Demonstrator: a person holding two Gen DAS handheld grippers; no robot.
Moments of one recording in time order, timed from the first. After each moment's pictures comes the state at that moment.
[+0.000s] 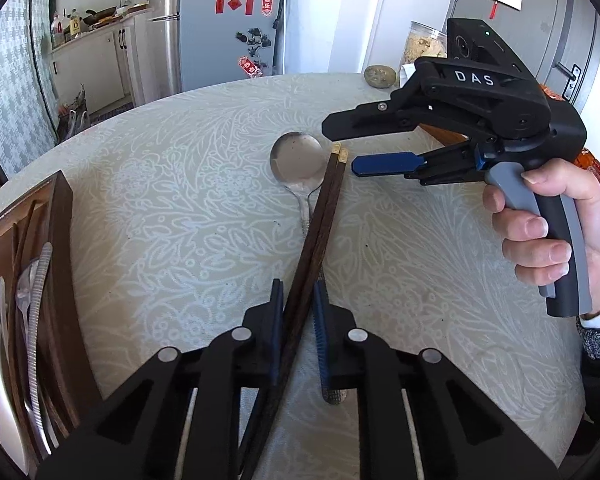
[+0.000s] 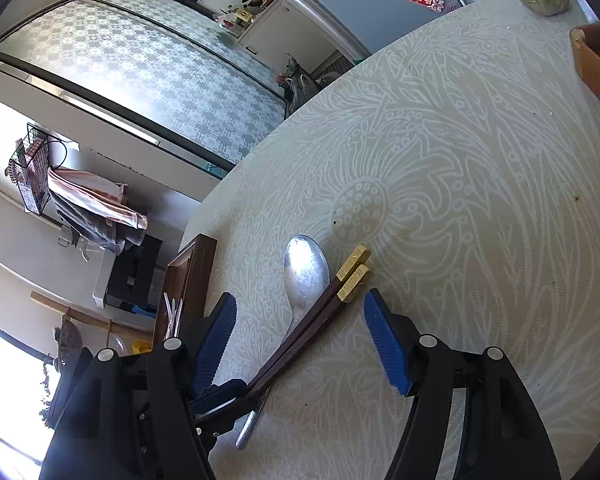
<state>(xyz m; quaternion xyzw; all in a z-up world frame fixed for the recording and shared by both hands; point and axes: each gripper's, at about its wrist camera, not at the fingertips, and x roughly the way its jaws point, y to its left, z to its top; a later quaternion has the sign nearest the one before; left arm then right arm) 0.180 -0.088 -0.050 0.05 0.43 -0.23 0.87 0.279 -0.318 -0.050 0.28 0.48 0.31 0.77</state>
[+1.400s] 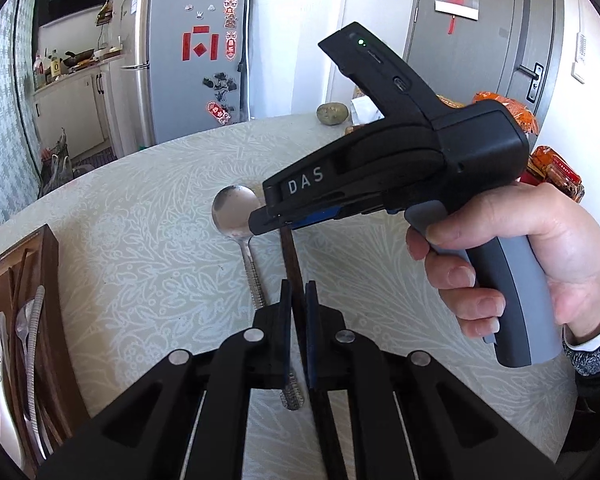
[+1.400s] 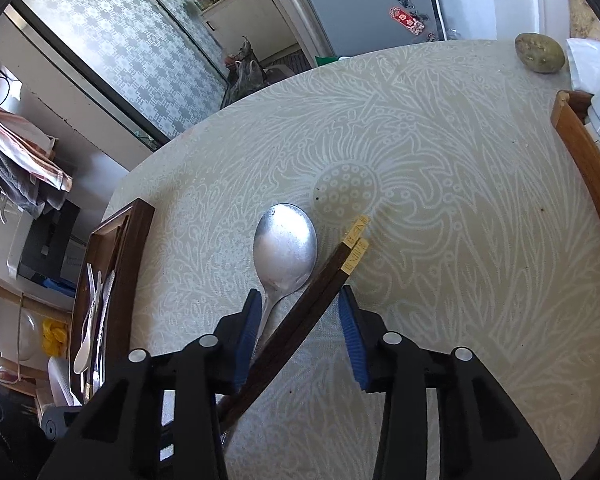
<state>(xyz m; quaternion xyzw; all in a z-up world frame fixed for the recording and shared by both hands) 0.154 -0.118 -0.022 0.06 0.36 -0.28 0.89 0.262 -0.277 -0.035 0.14 0.52 0.19 0.82</state>
